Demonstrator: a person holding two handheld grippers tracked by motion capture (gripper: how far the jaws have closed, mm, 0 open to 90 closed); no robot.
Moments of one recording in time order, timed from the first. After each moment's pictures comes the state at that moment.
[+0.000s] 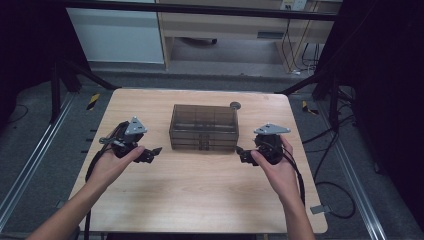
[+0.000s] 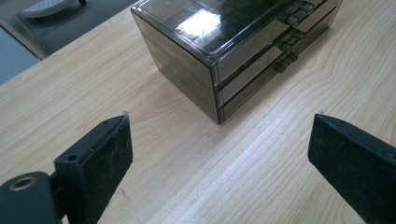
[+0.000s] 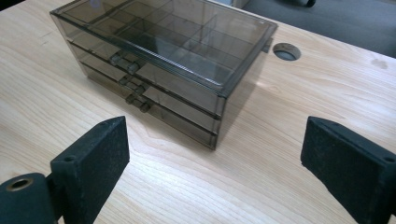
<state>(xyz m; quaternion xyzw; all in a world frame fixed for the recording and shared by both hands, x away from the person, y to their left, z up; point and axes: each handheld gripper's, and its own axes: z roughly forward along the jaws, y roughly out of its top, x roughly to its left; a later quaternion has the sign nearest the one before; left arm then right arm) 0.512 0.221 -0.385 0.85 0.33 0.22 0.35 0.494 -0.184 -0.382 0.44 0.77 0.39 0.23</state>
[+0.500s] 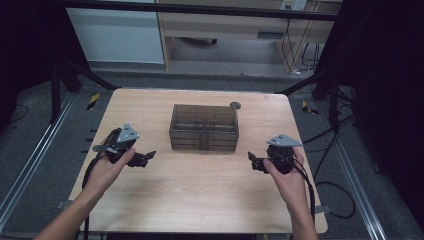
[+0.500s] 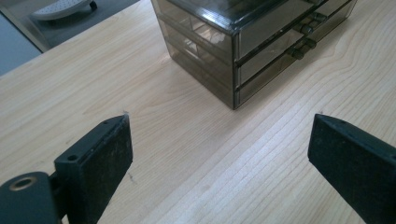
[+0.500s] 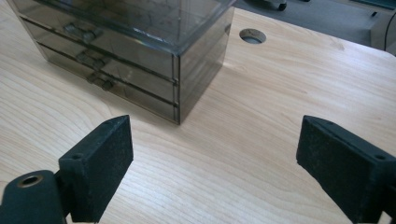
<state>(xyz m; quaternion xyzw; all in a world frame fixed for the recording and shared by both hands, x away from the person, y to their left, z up) 0.509 0.244 -0.413 0.83 0.33 0.24 0.37 0.478 -0.217 -0.409 0.46 0.75 0.38 0.27</state>
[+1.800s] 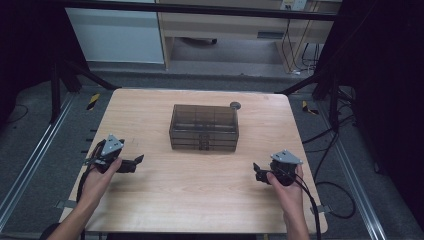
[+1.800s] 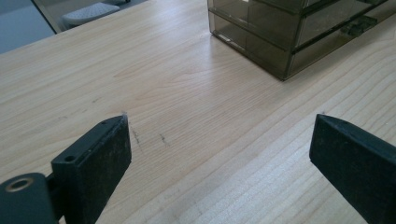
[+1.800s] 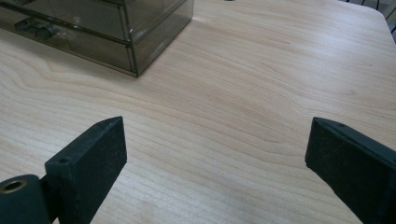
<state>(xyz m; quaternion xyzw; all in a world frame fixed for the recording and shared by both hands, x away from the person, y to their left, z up) 0.506 0.291 -0.467 0.79 0.37 0.27 0.41 0.473 -0.240 -0.479 0.48 0.73 0.37 0.30</state>
